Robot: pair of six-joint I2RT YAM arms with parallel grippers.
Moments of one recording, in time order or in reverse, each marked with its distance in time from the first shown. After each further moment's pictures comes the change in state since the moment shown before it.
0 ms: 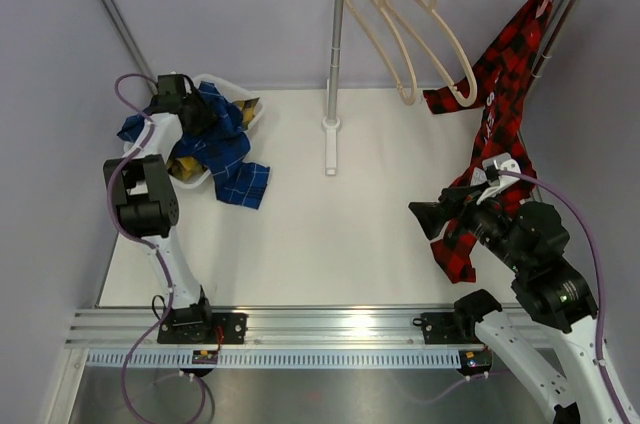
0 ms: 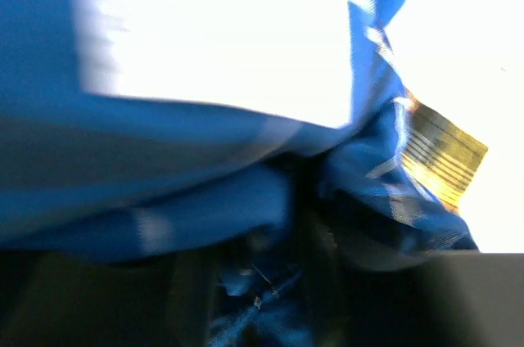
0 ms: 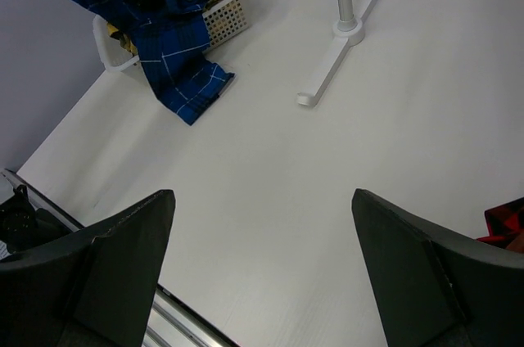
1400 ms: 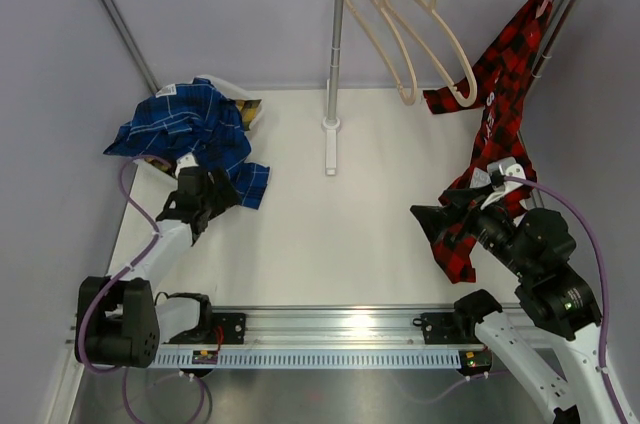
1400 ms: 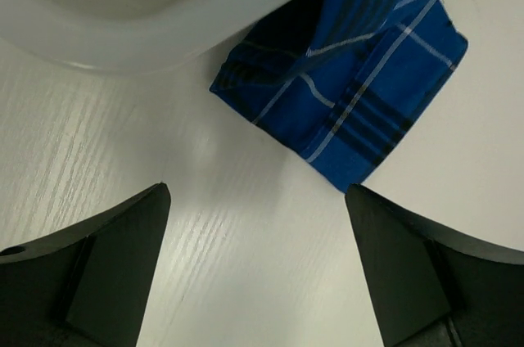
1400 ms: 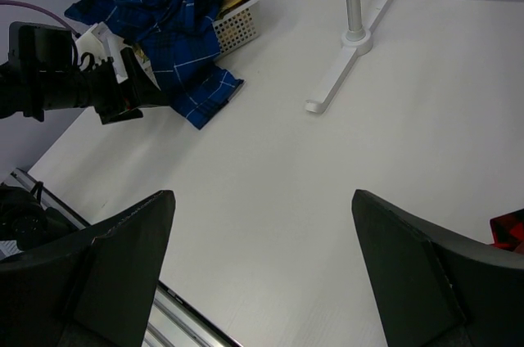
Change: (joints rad) left arm -0.199 -0.855 -1.032 0.146 -0.236 -0.015; right arm 0.000 -0.037 0.000 0.002 -0.020 0.001
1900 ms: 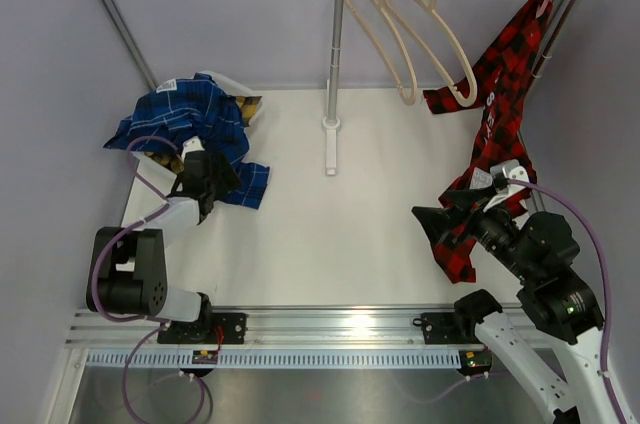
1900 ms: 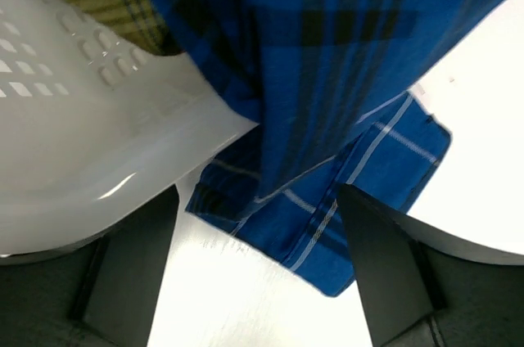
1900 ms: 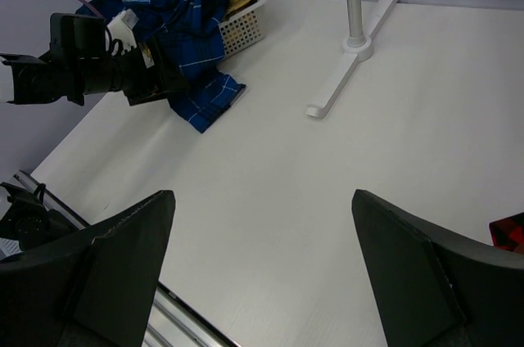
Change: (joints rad) left arm 0.014 0.267 0.084 0.262 -0.020 0.069; right arm 0.000 -0.019 0.000 0.000 -0.001 0.000
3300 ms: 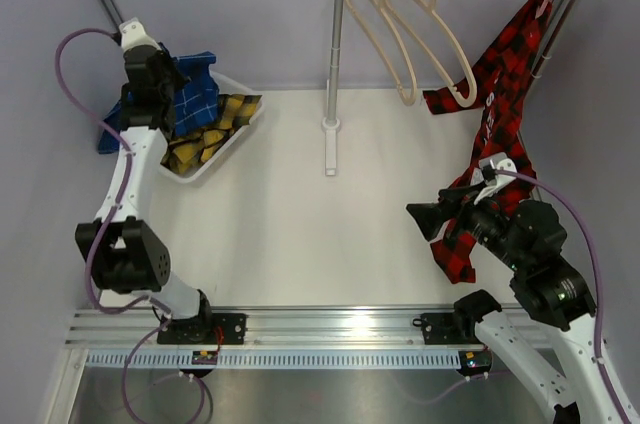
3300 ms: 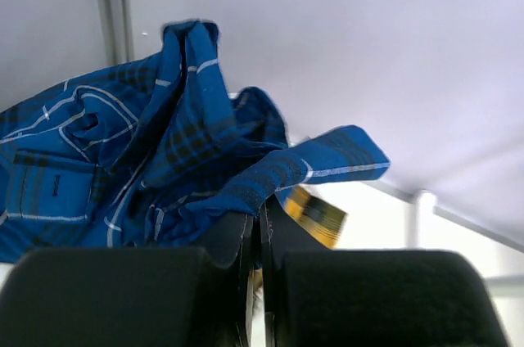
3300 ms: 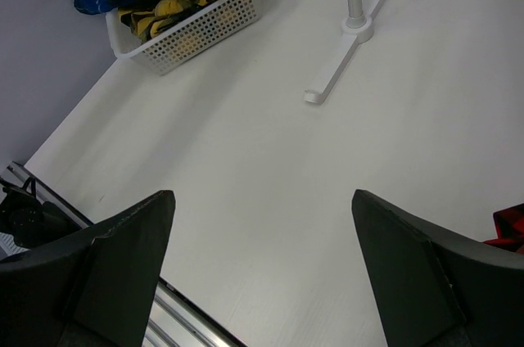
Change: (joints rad) left arm 0.120 0.115 0.881 -0.244 -0.025 0.138; right arm 0.000 0.055 0.000 0.000 -0.005 0.000
